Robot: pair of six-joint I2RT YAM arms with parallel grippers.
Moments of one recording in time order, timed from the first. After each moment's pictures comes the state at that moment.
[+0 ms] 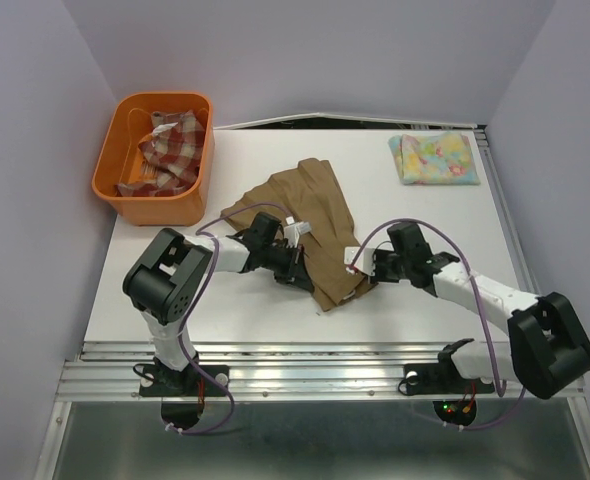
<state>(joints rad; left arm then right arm) -0.57 1.78 0.81 0.05 0.80 -0.42 0.47 1.28 0.60 -0.21 -0.29 -1.03</state>
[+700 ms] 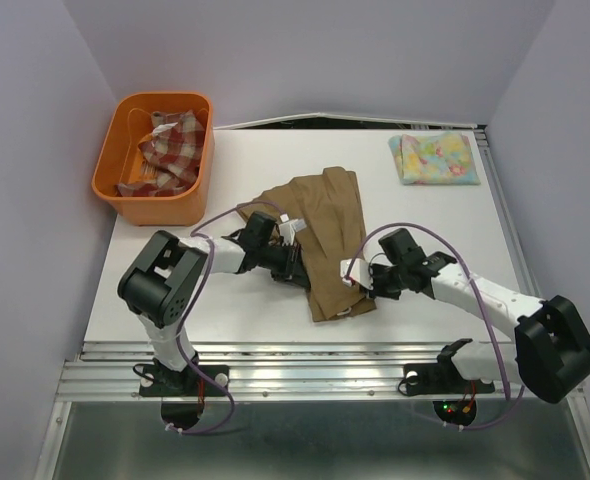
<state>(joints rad) -0.56 1.76 0.78 0.10 0.76 -0.48 0.56 1.24 0.65 -0.49 -0.34 -0.94</state>
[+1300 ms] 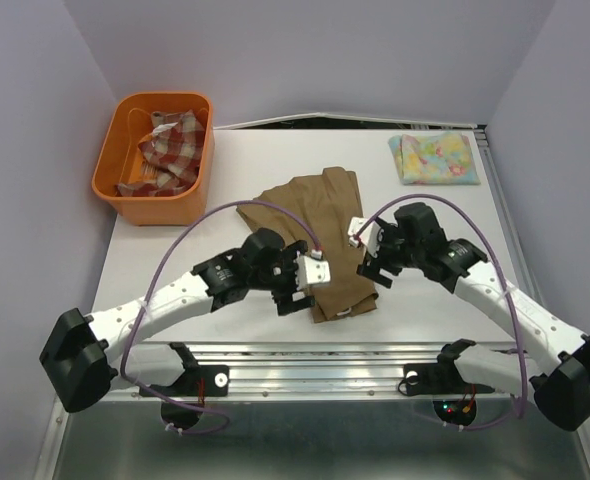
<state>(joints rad) -0.85 1.16 0.81 -0.31 0.38 0.47 0.56 1.07 0.87 -0.58 -0.30 -0.69</state>
